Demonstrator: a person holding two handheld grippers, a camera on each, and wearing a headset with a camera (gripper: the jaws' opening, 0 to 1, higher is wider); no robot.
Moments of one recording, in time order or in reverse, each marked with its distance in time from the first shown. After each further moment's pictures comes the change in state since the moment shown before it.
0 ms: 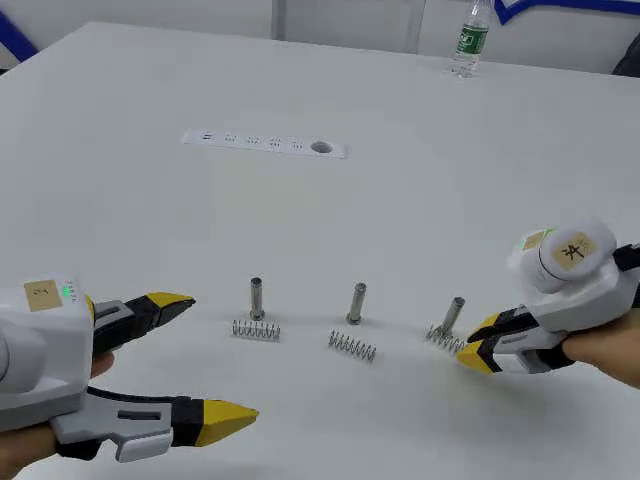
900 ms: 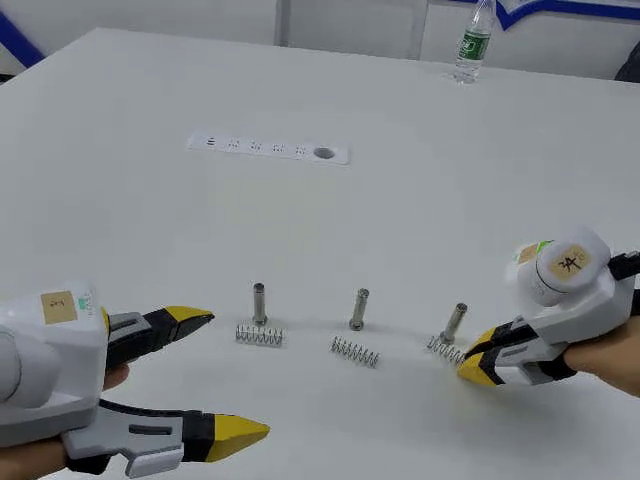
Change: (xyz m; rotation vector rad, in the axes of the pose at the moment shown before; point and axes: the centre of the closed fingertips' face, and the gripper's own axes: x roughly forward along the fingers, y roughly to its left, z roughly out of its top) left arm 0.006 -0.020 0.003 0.020 0.008 -0.061; right arm -0.005 0.019 -0.002 -0.039 0.008 0.056
